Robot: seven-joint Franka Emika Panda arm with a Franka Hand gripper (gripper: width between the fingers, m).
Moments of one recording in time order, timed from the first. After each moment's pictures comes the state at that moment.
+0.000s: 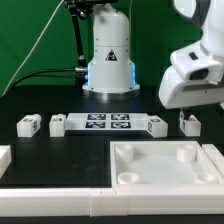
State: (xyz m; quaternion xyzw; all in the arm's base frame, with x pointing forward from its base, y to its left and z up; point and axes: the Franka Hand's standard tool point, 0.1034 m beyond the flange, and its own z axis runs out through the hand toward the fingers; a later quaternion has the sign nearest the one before) arm 0.405 0.178 0.041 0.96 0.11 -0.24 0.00
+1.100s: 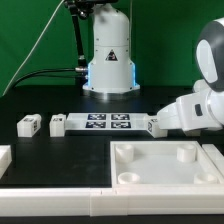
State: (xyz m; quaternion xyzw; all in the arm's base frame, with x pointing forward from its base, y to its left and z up) arm 0.359 0.170 0.010 0.86 0.12 -0.50 0.03
